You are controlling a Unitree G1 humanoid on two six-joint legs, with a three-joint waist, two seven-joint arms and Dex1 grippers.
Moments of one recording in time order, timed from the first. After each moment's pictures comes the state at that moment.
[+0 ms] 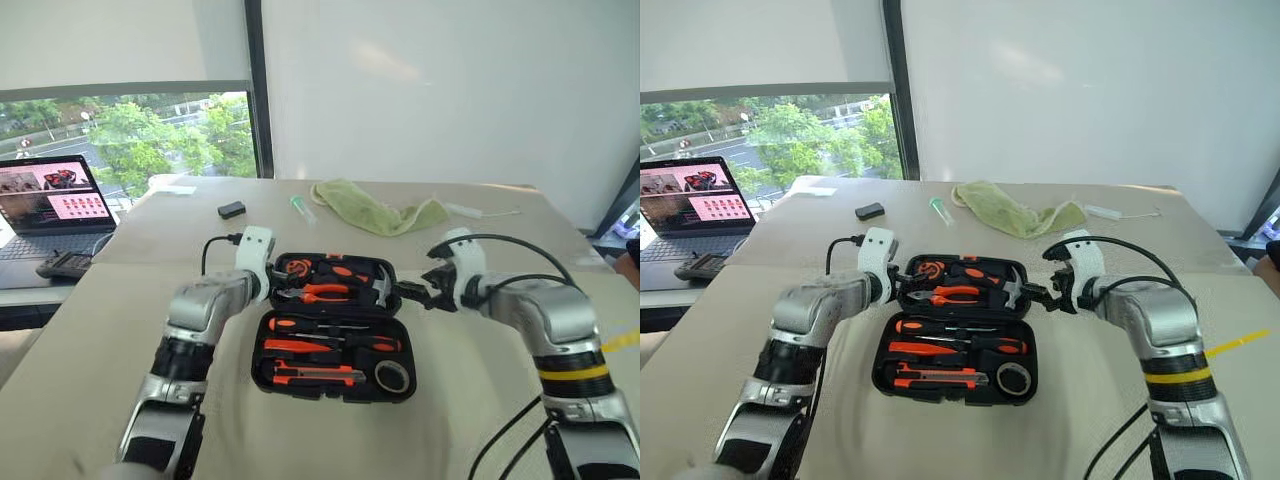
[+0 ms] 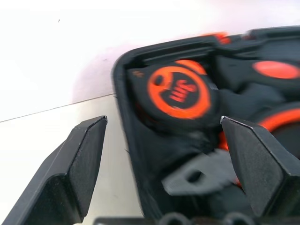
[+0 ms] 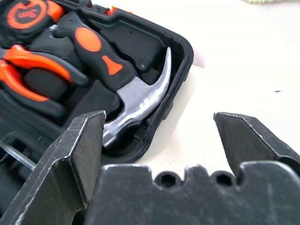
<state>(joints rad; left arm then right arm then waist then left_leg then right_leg) -0.81 0.32 -0.01 0.22 -0.32 1.05 -0.18 -0.72 -0.59 0.01 0.12 0.41 1.08 0.48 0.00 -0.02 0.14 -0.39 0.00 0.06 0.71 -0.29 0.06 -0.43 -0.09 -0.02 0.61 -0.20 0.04</state>
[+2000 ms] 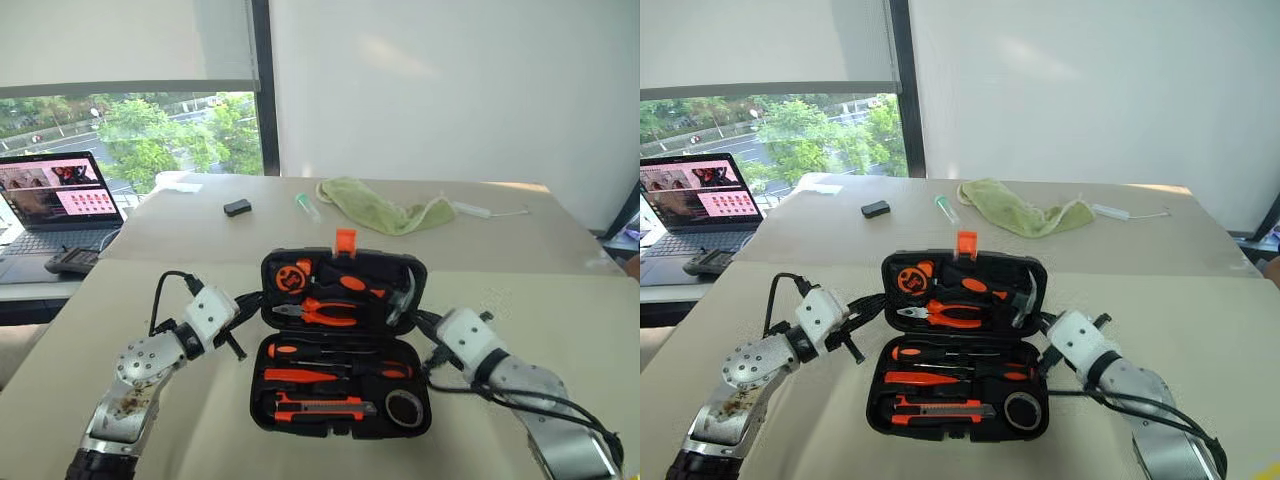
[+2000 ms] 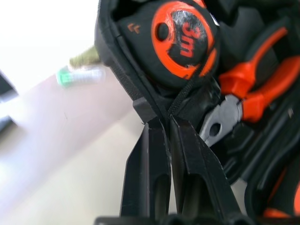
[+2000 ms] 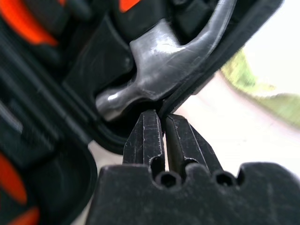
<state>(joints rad) -0.14 0.57 0.02 -0.15 -0.12 -0.14 -0.72 0.06 -0.63 0.02 -0.46 -0.07 0.13 0.47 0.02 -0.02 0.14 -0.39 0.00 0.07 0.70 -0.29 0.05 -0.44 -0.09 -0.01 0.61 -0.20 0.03</state>
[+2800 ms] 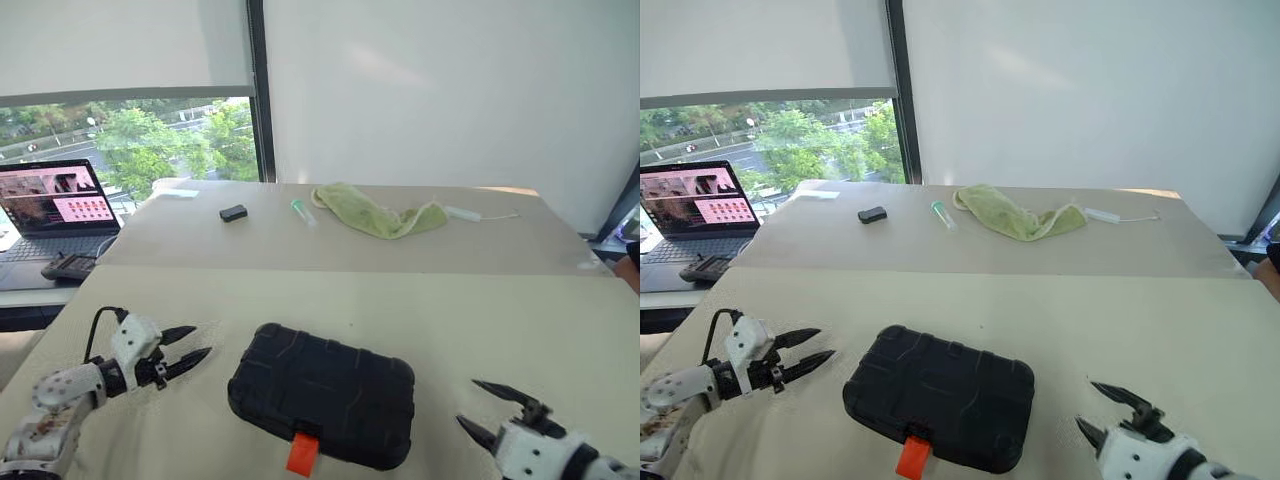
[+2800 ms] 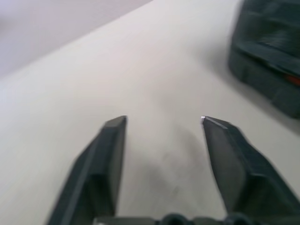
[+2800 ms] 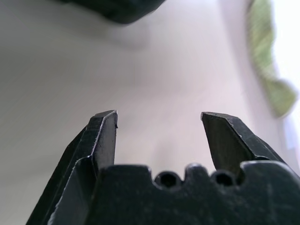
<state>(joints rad) -0.03 0.79 0.19 0.15 -0.48 0.08 -0.97 0.71 -0.71 -0.33 -0.55 -0.16 -0.23 0.57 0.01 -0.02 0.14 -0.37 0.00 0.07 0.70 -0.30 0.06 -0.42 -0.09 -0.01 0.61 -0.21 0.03</state>
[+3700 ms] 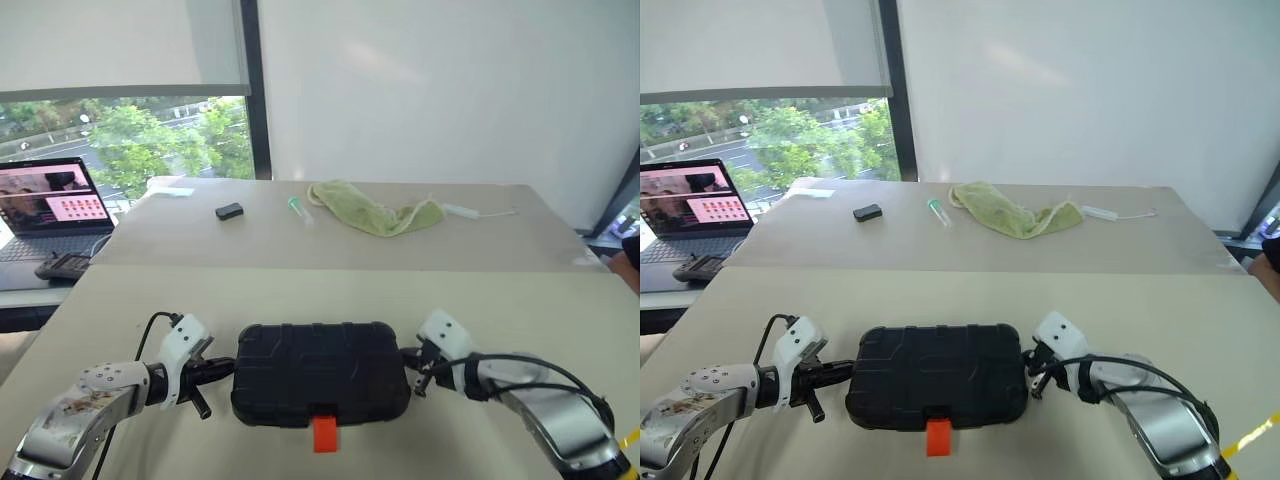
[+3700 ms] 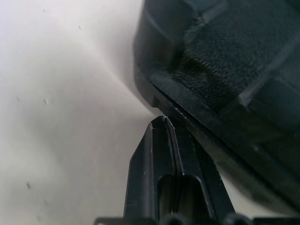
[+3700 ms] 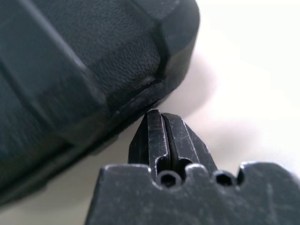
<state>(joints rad) 0.04 0.81 0.10 -0.40 -0.51 0.75 -0.78 -0.25 -0.69 0.18 -0.36 0.20 0.74 0.70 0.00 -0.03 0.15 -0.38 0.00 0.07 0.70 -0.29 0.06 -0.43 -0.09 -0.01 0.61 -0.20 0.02</state>
